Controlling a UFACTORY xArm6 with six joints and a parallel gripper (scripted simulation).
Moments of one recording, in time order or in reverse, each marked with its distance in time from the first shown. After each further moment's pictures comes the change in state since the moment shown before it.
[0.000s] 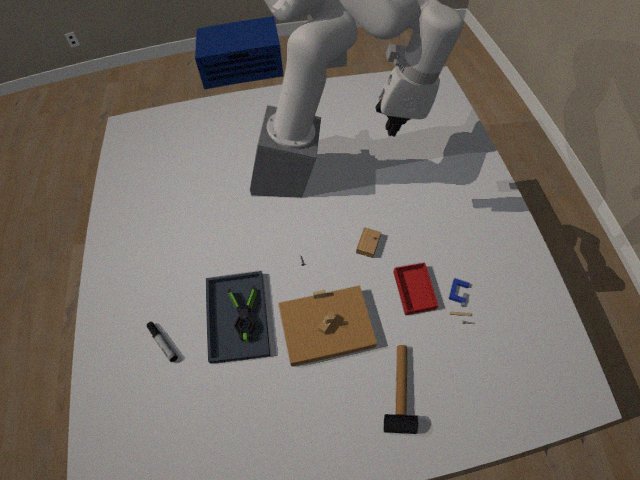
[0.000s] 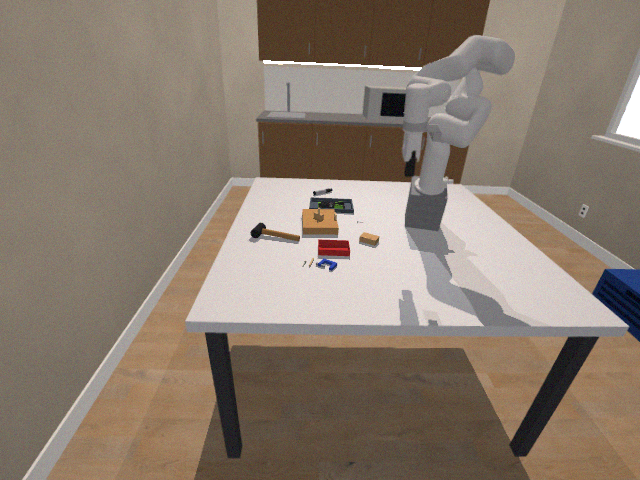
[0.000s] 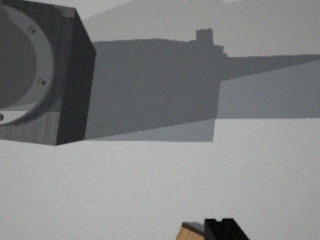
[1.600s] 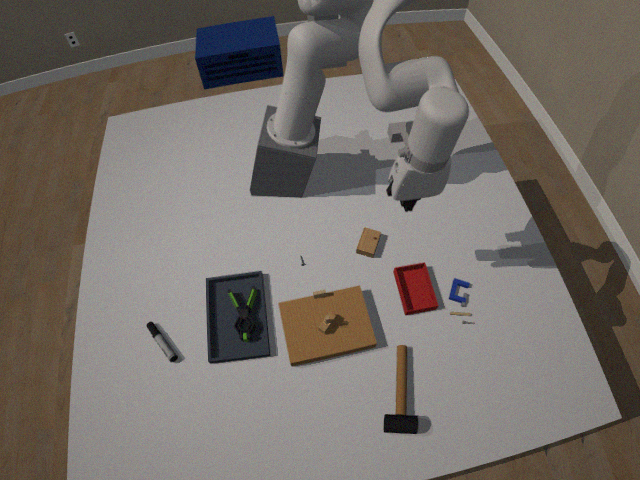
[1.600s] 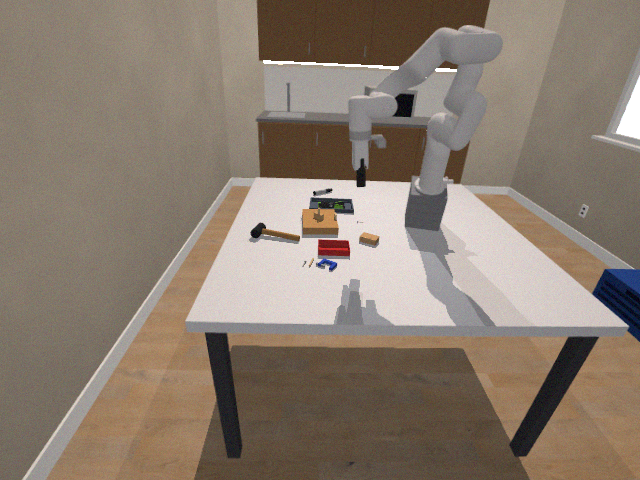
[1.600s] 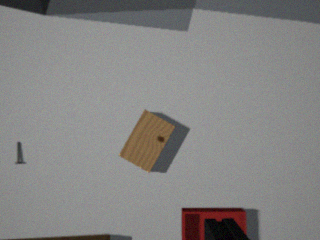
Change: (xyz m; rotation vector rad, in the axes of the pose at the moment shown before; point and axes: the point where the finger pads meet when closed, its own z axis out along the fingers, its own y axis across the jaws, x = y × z) arm -0.171 0.016 0.032 -0.161 0.019 -0.128
